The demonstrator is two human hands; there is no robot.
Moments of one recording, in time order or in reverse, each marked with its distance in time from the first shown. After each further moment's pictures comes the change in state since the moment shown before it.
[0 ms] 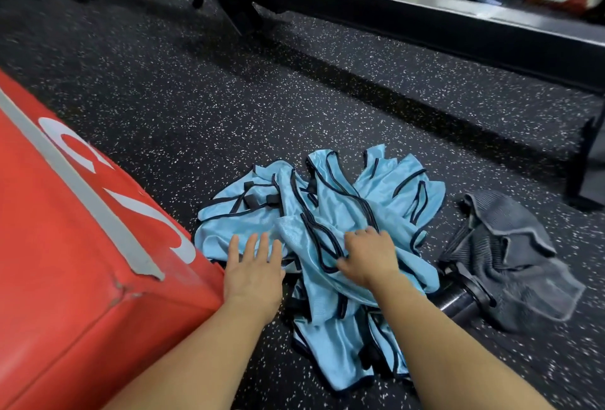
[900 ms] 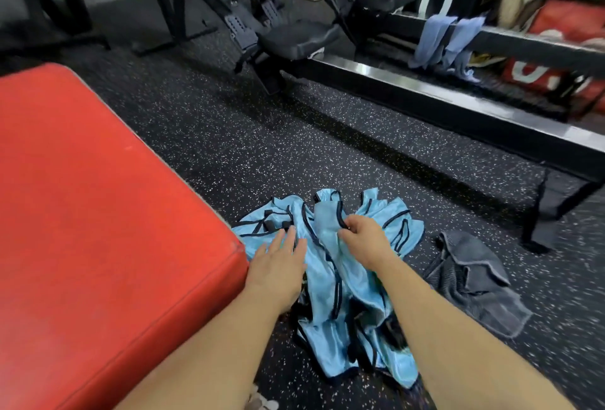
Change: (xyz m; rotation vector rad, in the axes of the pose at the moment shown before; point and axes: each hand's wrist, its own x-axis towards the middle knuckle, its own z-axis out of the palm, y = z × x) left_hand -0.107 -0.014 -0.091 -0.200 0.181 0.114; right_hand -0.076 -0.029 -0.143 0.796 0.151 0.076
